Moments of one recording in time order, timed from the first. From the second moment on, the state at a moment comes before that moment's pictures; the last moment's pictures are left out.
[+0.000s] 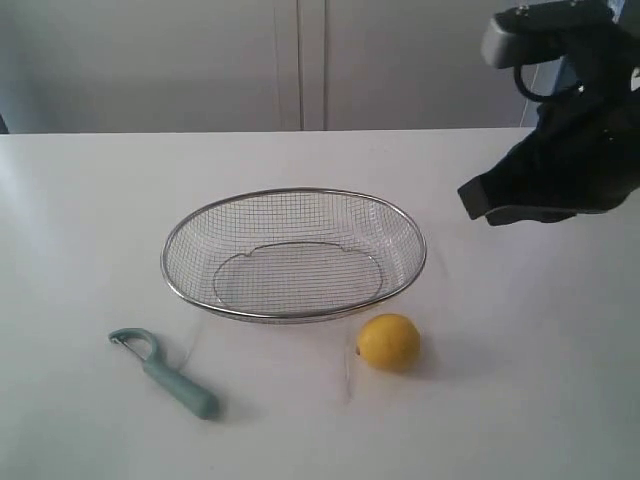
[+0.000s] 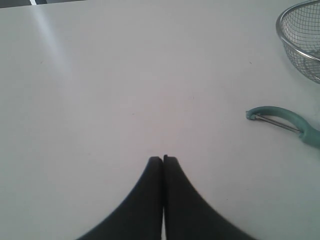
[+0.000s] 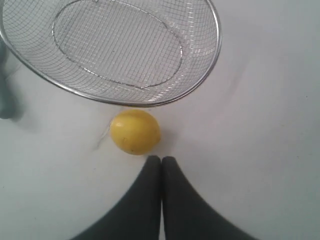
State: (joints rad) left arm -0.01 0.00 0.02 -0.05 0.42 0.11; right arm 0.34 1.24 -1.08 0.21 0.92 -0.24
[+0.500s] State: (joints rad) left arm -0.01 0.00 0.02 -0.05 0.42 0.11; right arm 0.43 1.32 -1.11 0.24 0.97 -0.47
